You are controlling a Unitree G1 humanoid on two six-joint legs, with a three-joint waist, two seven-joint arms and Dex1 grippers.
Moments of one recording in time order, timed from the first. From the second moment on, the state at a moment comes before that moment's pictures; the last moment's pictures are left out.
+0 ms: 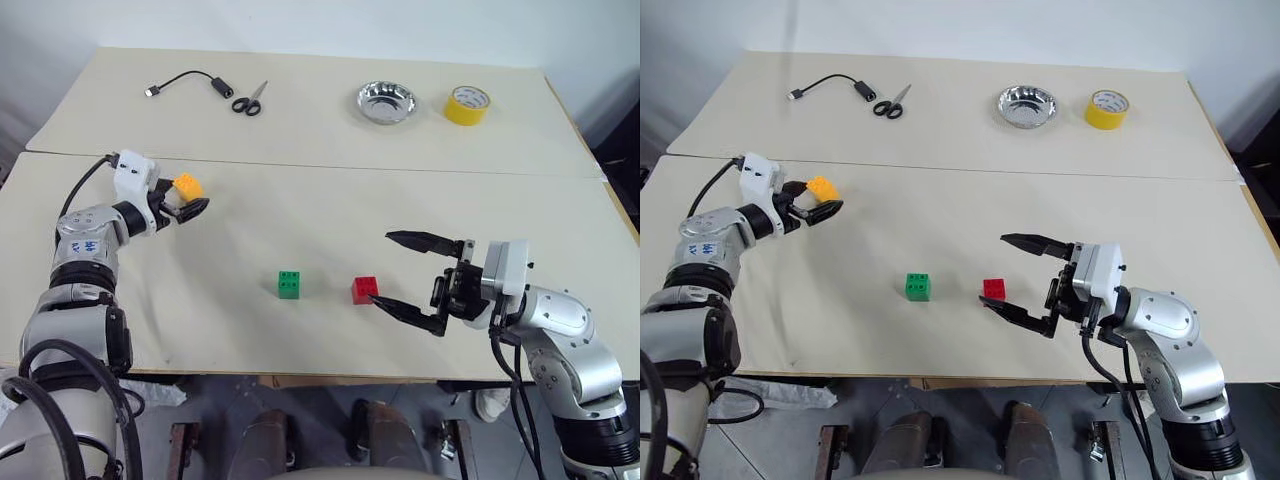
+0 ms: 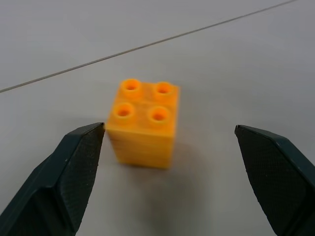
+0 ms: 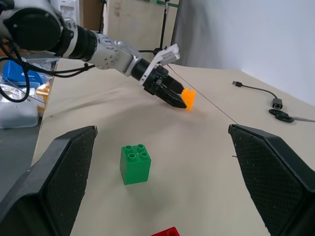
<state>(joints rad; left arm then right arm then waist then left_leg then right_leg) -1.05 0.68 0.14 1.28 -0.07 -0.10 -0.74 -0.13 -0.57 -0.05 -0.43 0.57 0.11 0.98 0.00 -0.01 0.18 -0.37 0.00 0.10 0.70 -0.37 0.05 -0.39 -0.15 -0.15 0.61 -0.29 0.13</state>
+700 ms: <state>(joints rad) -1.06 0.66 0.22 1.34 -0.08 -0.10 -0.92 -0.10 -0.59 -0.05 -0.47 0.57 0.12 0.95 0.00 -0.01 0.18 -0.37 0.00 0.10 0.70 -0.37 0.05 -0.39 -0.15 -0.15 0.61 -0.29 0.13</state>
